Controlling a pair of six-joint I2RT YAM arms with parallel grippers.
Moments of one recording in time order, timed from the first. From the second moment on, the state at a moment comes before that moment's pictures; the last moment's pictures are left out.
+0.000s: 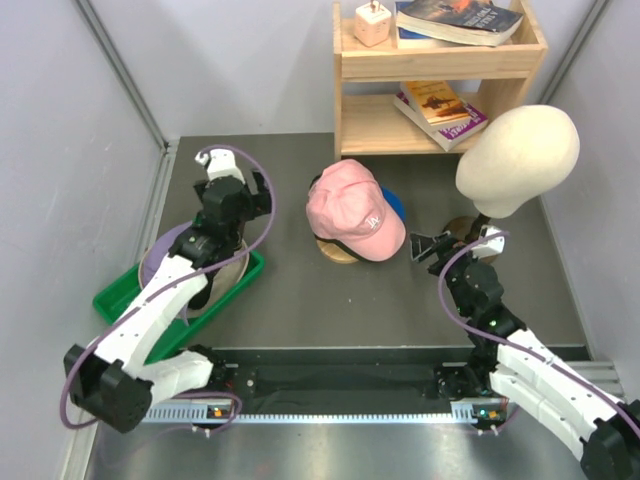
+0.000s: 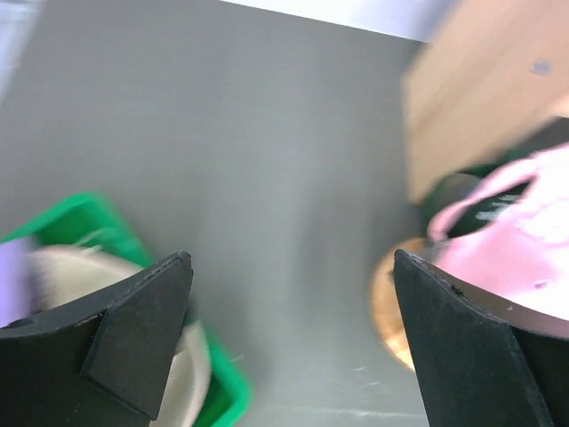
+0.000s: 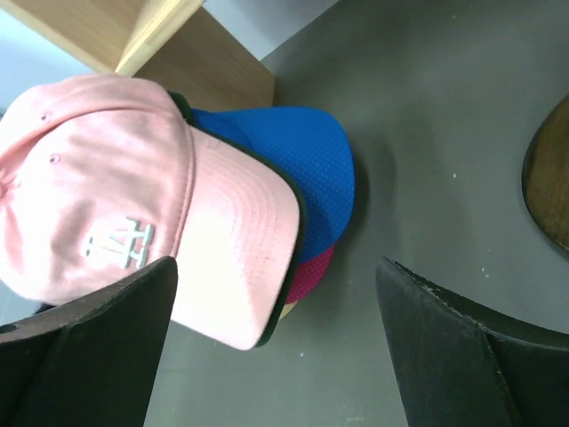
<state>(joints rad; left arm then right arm) -0.44 1.14 1.02 -0.23 -0.43 -0.37 0.51 0.64 0.23 0.33 0.35 0.75</state>
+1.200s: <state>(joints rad) -0.41 1.37 0.95 -0.71 -0.72 -0.33 0.51 0.57 0.26 0.24 0.18 0.65</state>
